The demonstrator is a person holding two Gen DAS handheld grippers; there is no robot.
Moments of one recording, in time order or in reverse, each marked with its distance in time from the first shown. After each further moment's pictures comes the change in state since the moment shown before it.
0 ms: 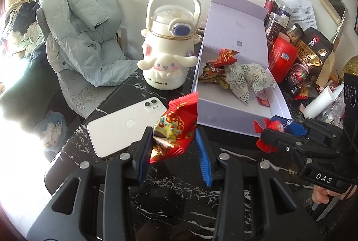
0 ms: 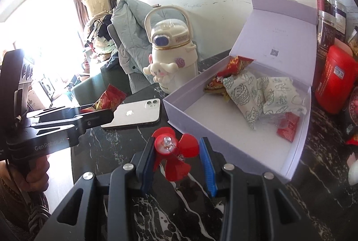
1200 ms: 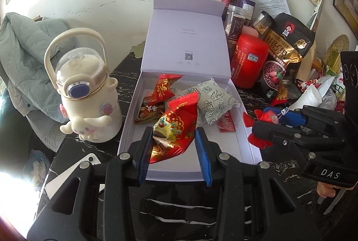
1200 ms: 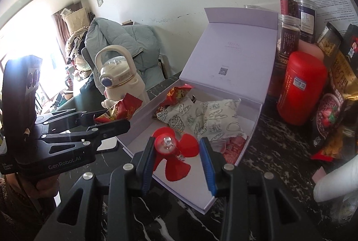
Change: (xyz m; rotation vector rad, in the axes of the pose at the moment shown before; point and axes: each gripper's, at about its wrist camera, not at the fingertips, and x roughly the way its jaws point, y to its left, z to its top) left arm 0.052 -0.108 0.070 0.200 0.008 -0.129; right arm -0.027 -0.098 0.031 0.109 -0.015 -0.096
